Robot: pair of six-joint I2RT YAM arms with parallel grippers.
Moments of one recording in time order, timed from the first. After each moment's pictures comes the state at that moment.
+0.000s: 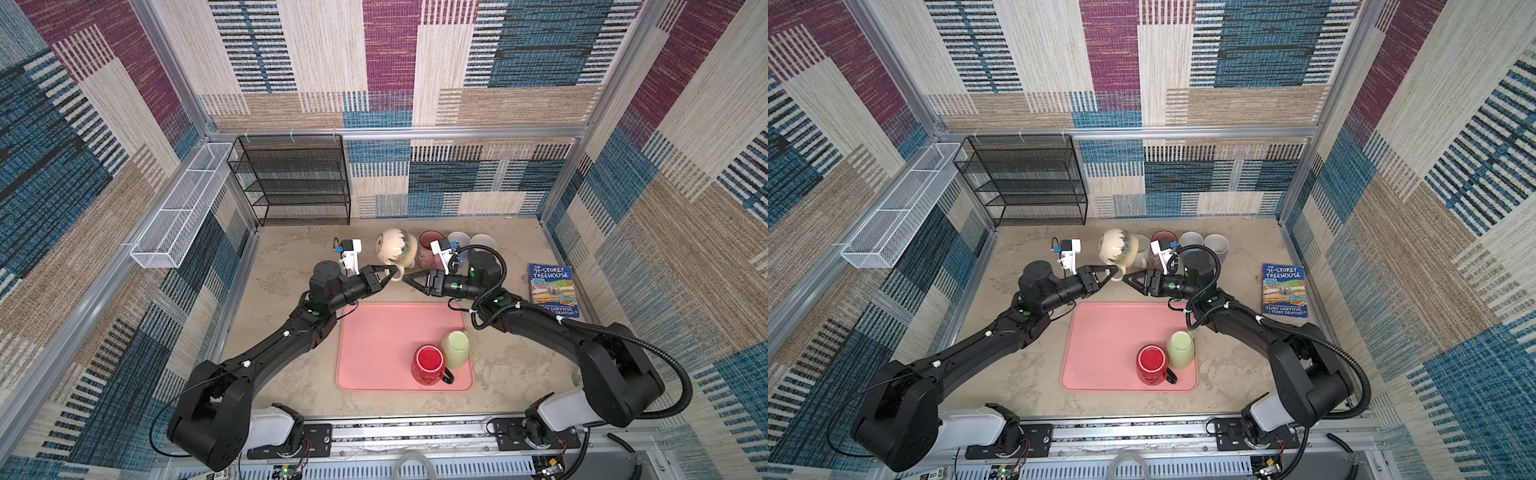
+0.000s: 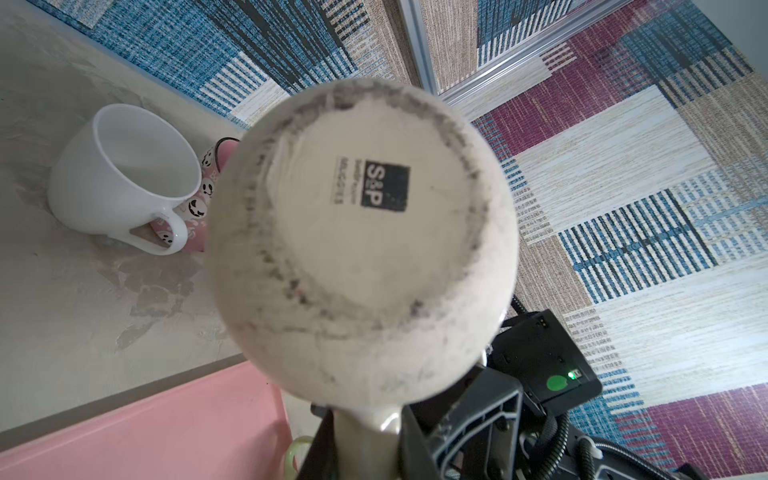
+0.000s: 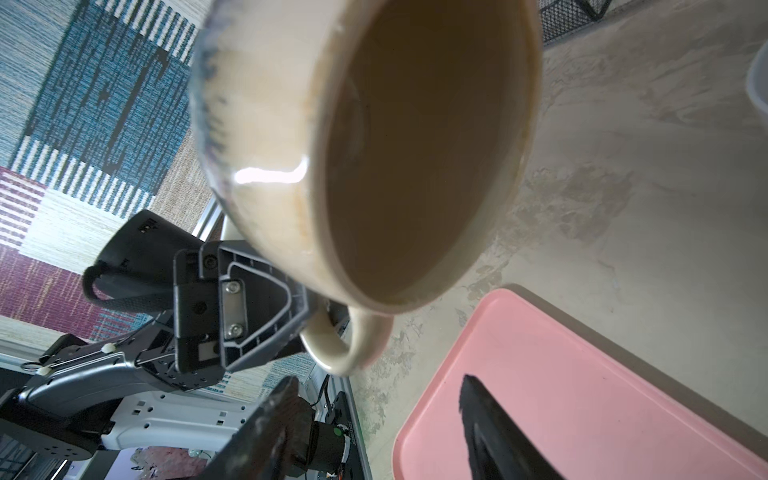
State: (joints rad) left arm -0.46 1.32 0.75 0.47 0.53 -0.99; right arm 0.50 1.48 0.83 0.51 -0.77 0.86
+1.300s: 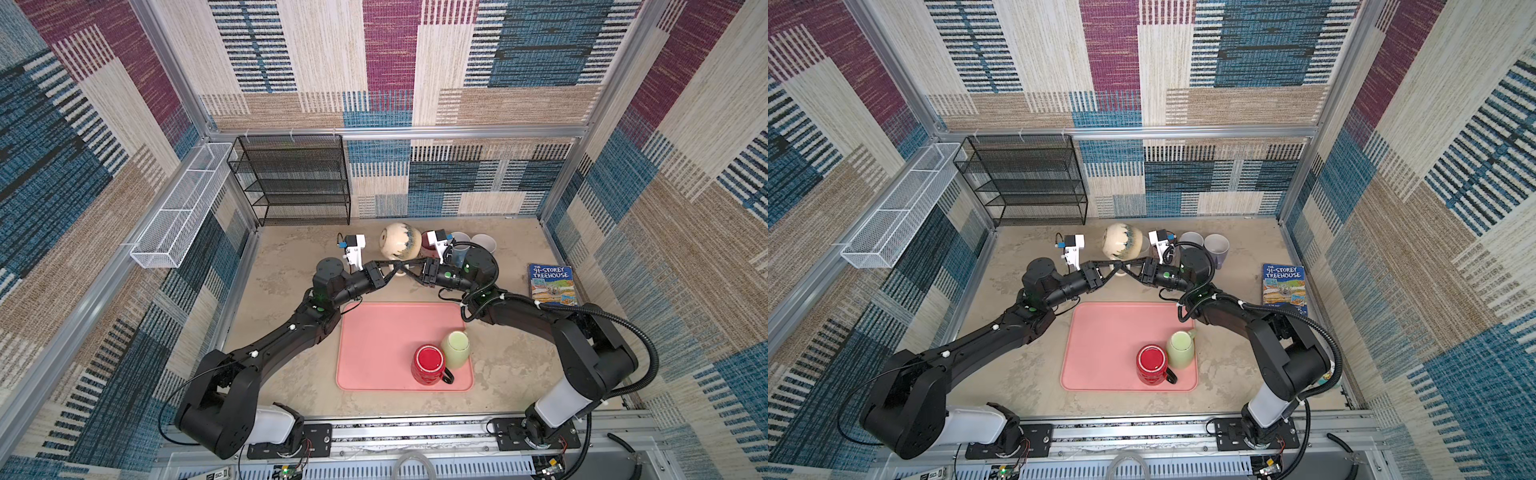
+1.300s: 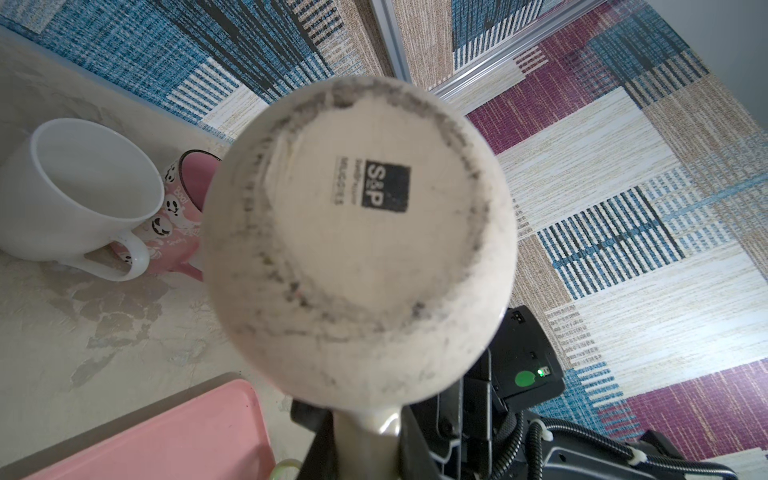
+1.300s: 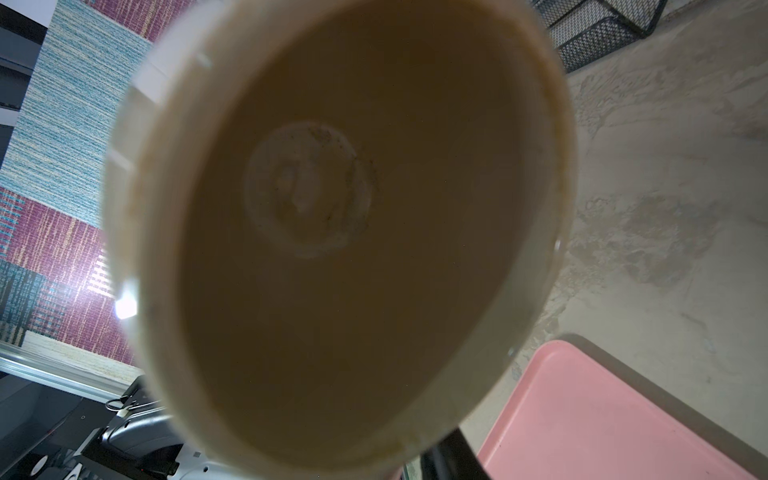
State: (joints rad) left arm -0.47 1.38 0.78 0.57 0.55 -1.00; right arm 0.50 1.64 0.88 0.80 -0.77 1.11
